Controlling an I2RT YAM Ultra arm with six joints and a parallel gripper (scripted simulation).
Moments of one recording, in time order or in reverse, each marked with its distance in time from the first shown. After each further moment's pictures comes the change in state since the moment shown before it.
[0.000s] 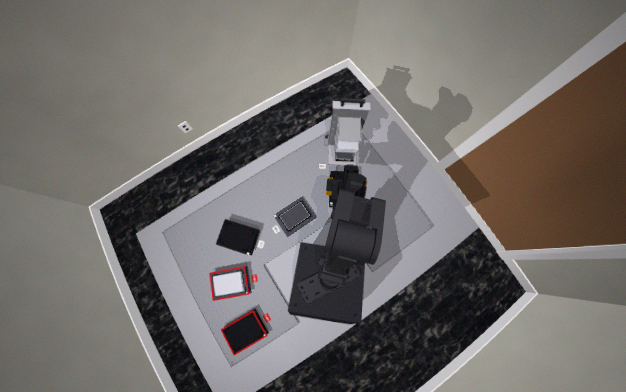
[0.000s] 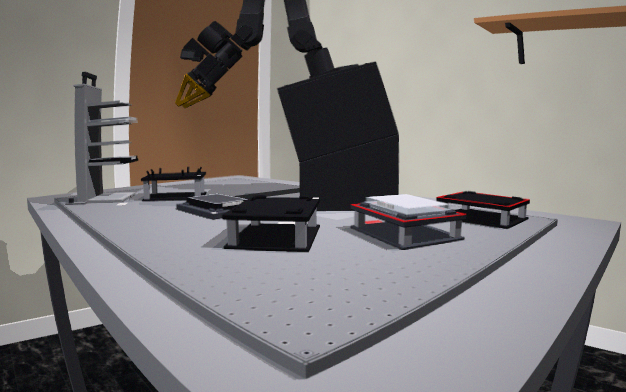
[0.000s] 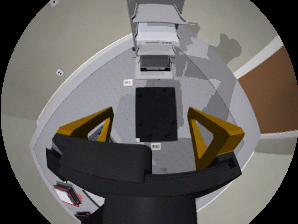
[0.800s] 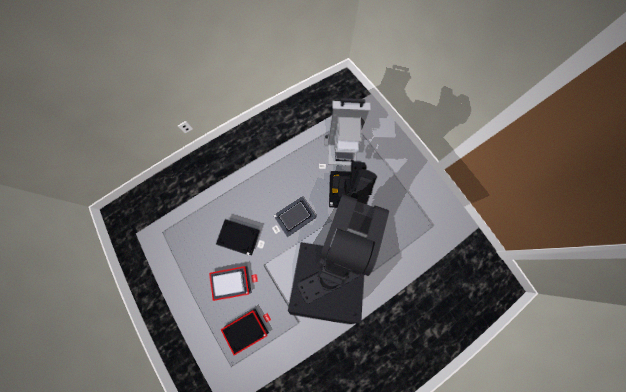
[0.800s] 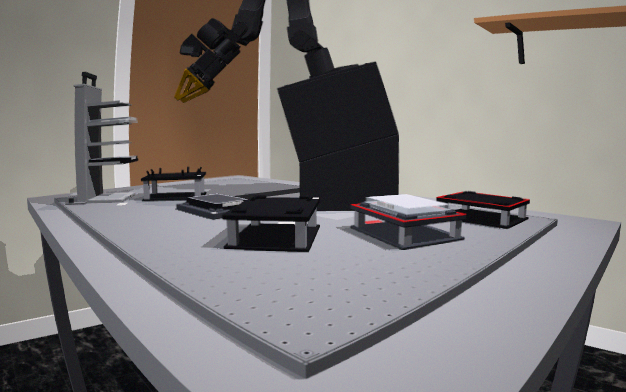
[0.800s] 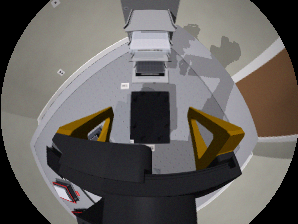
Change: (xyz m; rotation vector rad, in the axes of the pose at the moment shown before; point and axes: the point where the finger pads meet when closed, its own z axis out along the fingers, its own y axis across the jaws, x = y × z) arm -0.017 -0.020 -0.007 -0.019 -0.003 -0.012
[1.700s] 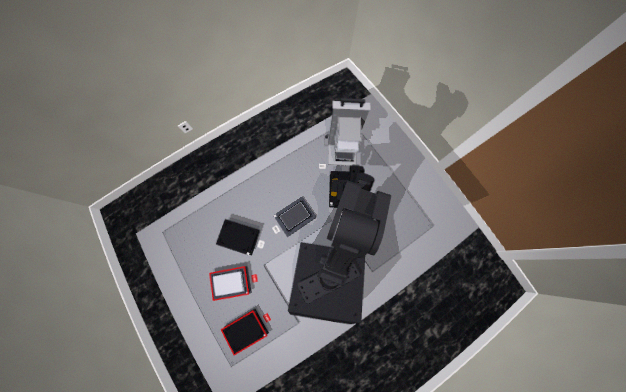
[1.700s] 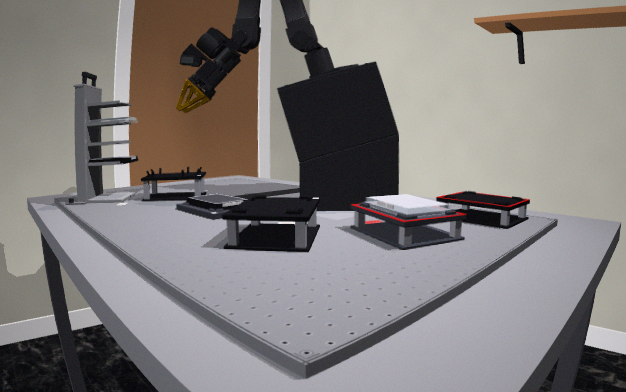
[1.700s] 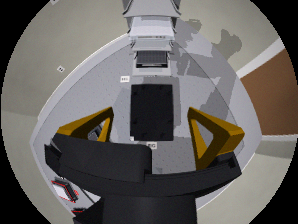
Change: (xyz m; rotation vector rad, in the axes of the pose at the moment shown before) arm 0.025 0.003 0.017 -0.012 0.032 0.008
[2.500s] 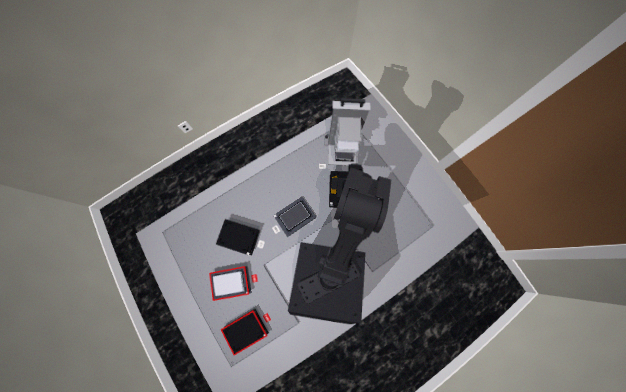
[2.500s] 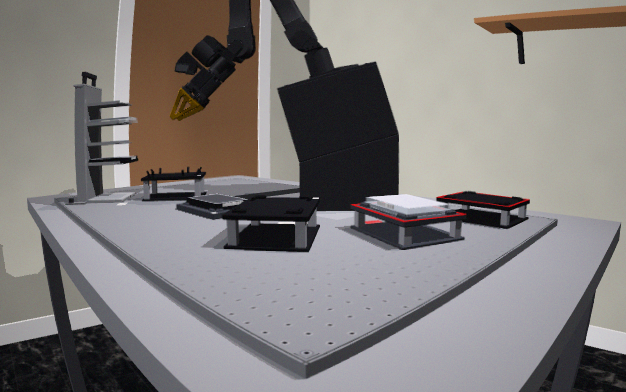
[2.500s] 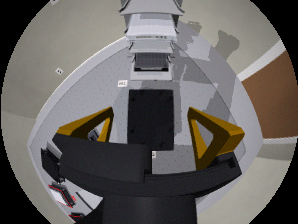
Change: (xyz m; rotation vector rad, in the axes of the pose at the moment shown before) arm 0.001 -0.001 0.027 0.005 -0.033 -0.010
